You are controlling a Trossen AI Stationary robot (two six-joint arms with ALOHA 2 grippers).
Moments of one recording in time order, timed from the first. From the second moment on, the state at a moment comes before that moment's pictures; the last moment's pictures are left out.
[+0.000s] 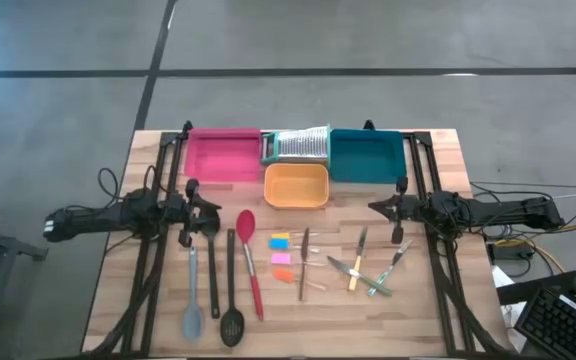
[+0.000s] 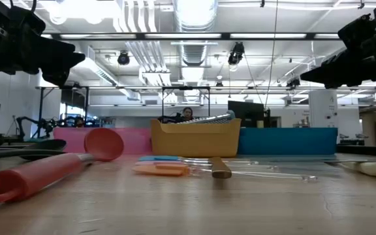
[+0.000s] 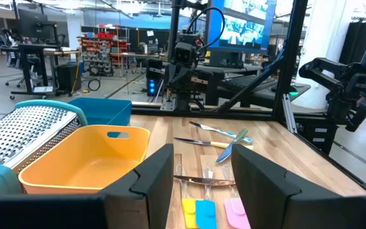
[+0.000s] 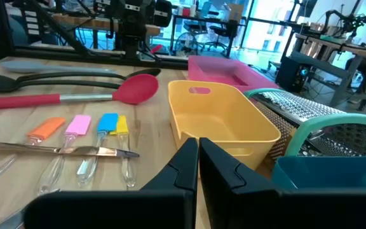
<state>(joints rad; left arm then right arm) 0.07 0.00 0.01 0.03 0.09 -0.06 0.02 0.17 0.03 0.00 0.21 -0.08</state>
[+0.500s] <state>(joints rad) 0.07 0.00 0.01 0.03 0.09 -0.06 0.02 0.19 0.03 0.59 0.20 -0.05</state>
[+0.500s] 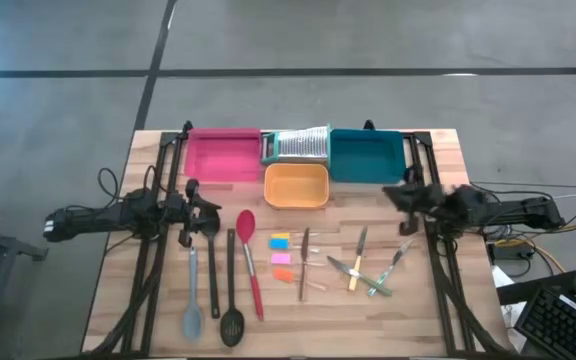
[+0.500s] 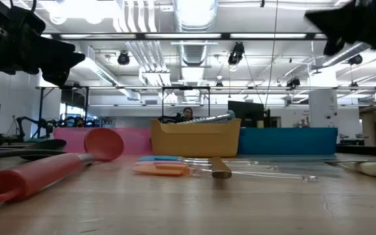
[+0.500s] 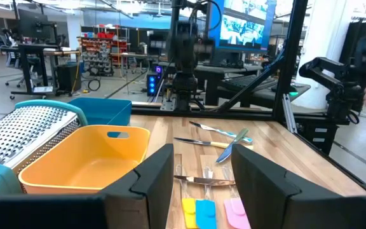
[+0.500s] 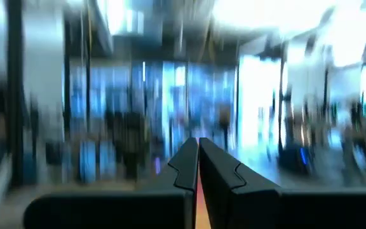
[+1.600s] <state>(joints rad) 0.07 0.00 0.01 0.03 0.09 -0.06 0.38 1.32 1.22 -0.83 0.45 0.26</state>
